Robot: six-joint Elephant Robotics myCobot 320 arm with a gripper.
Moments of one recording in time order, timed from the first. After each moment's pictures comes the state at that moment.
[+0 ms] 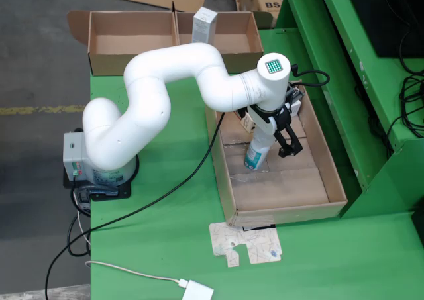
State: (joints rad) arm 0.09 -0.64 -0.77 0.10 1.68 -0.42
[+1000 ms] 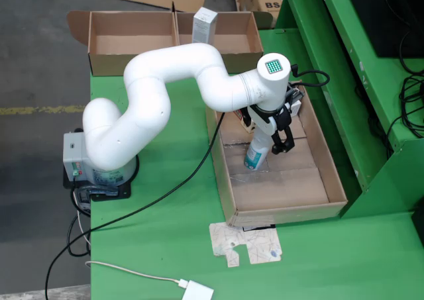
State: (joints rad) arm 0.09 -0.64 -0.77 0.10 1.68 -0.42
